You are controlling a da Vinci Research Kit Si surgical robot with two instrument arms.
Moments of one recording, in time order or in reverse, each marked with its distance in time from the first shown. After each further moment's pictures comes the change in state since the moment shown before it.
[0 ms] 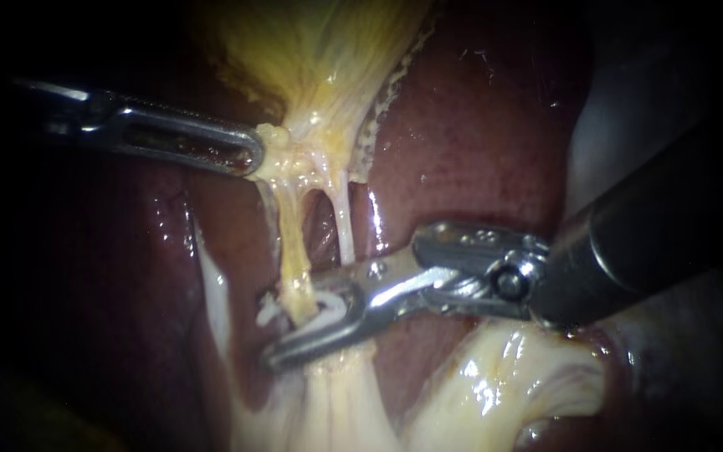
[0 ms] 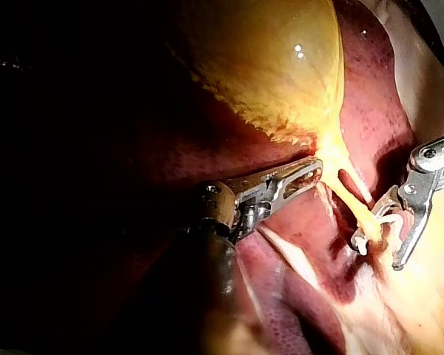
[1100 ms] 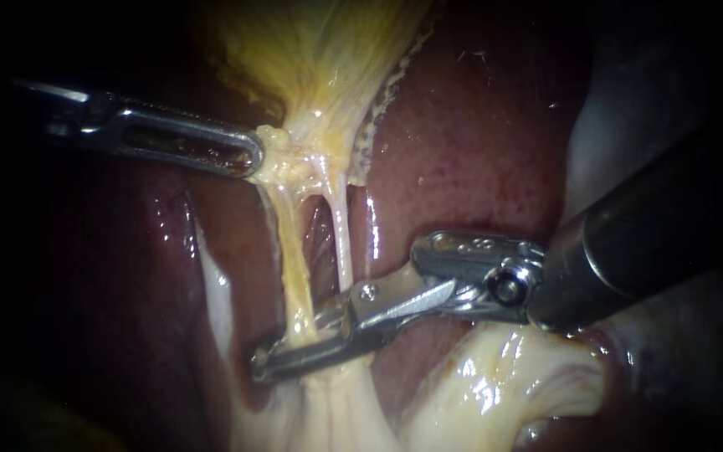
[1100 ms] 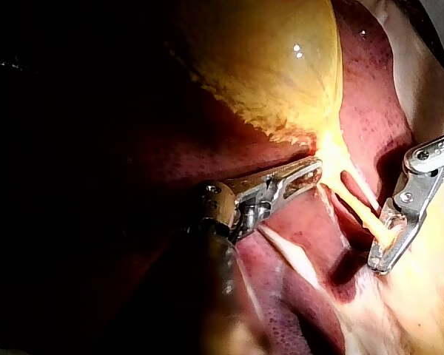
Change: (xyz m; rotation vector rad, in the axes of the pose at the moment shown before) right arm 0.000 0.001 -0.001 0.009 -0.010 0.011; left arm 0.000 0.000 0.000 0.000 0.000 0.000
